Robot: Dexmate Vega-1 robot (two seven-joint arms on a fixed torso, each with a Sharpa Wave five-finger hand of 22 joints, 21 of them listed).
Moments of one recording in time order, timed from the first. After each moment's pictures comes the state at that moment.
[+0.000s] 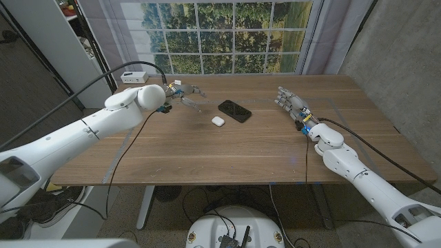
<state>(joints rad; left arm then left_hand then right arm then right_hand) 0.49 0.95 0.75 -1.90 0.38 0.40 -0.36 0.85 -0.07 0.38 -0.13 0.34 0.28 -0.22 0.20 0.21 -0.17 0.02 0.19 0.31 -0.18 0.06 0.17 0.18 -0.11 0.12 0.18 0.18 -0.84 -0.55 -0.38 -1.32 0.67 0.28 0.11 0.53 0.14 0.32 -0.14 0.17 0.27 -0.13 0.19 0.20 0.21 -0.02 0.19 0.22 0.17 -0.04 0.20 0.19 0.35 0.04 0.19 0.17</state>
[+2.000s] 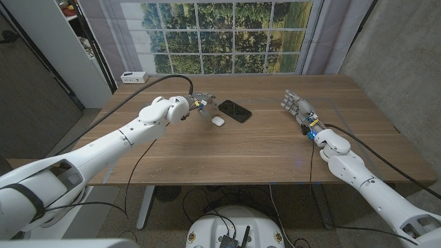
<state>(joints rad) 0.48 0.74 0.83 -1.68 0.78 0.21 -0.37 0.90 -0.03 0.28 -0.11 0.34 0.39 -0.20 0.23 0.24 -0.14 -0.01 0.24 0.27 -0.17 0.03 0.19 0.18 -0.06 0.11 0.20 0.18 -0.91 -0.56 -0.33 -1.33 0.72 0.30 0.11 0.53 0.14 0.32 -0.14 0.17 0.27 -0.13 0.19 0.20 0.21 -0.02 0.20 0.22 0.17 -0.04 0.20 0.19 0.35 0.04 0.19 0.17</state>
